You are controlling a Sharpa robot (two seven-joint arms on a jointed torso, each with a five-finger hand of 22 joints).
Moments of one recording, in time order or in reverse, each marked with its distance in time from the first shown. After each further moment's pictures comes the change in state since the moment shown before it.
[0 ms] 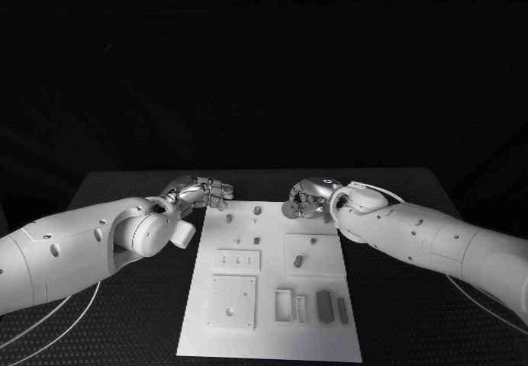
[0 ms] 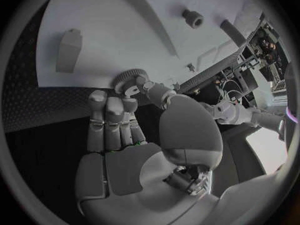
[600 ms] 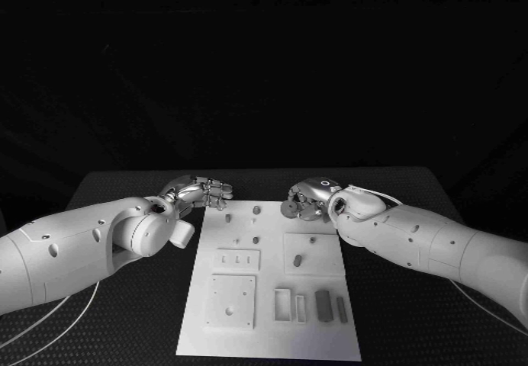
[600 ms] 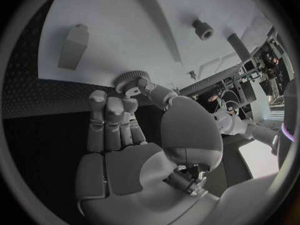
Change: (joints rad) left arm 0.000 -0.001 0.000 0.002 -0.003 0.000 -0.001; left_hand 0.000 0.000 0.000 0.000 0.000 -0.004 0.004 0.000 0.000 0.000 0.000 -0.004 0.000 0.000 0.000 0.000 0.001 0.000 0.000 0.000 0.000 0.000; right arm -0.014 0.000 -0.015 0.006 -0.102 -0.077 -0.004; right_hand -0.010 -0.025 -0.014 -0.001 -0.012 0.000 0.000 0.002 0.007 0.000 0.000 0.003 -0.004 0.000 -0.007 0.000 -0.004 0.001 0.004 -0.004 0.009 0.000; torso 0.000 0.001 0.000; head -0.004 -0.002
